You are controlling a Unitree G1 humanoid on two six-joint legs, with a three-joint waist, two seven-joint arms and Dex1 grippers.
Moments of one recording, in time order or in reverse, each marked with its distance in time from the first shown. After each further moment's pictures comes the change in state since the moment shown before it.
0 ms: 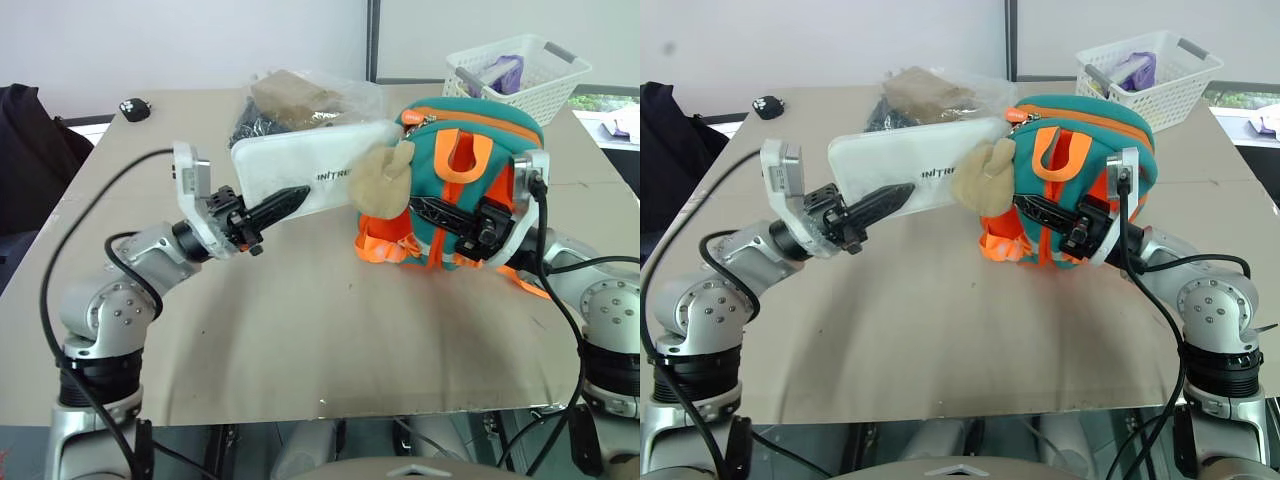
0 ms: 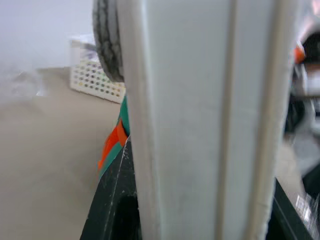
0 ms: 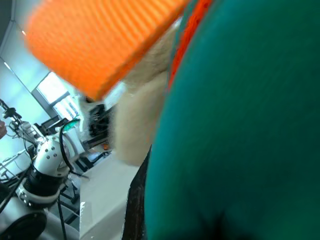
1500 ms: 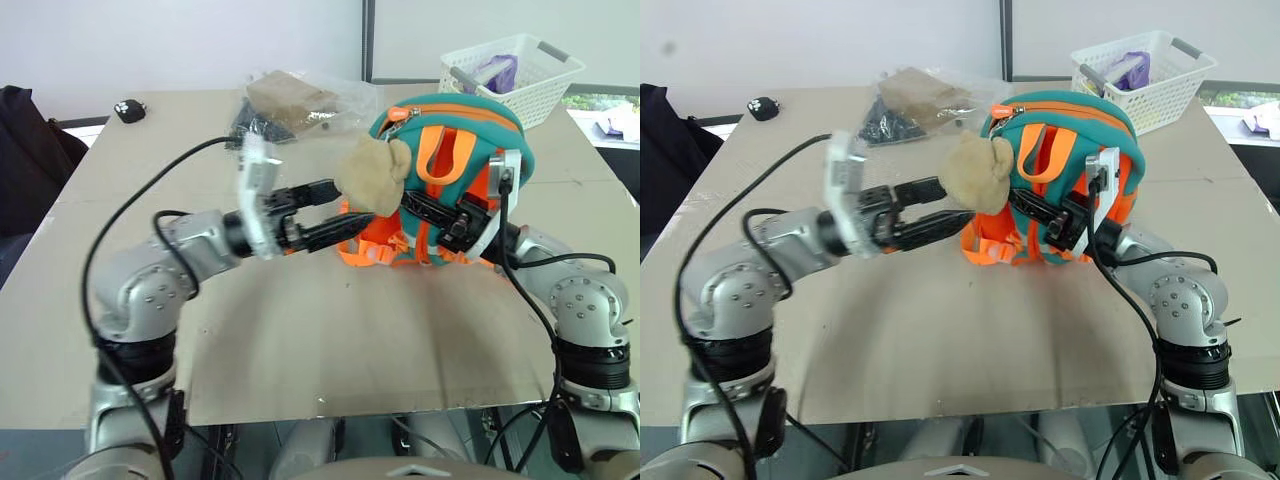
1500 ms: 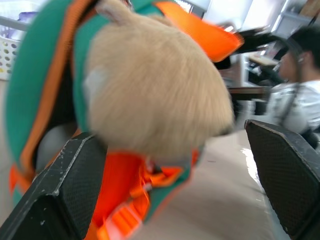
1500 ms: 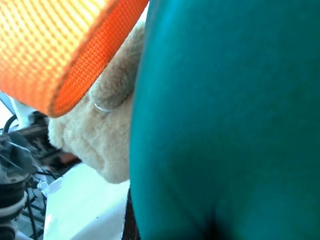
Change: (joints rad) left arm -0.167 -0.196 -0.125 -0.140 0.049 0.284 0.193; right arm -0.029 0.102 0.061 0.041 -0.190 -0.079 -0.010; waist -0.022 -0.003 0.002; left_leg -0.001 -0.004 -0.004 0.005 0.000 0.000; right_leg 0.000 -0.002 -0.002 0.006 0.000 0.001
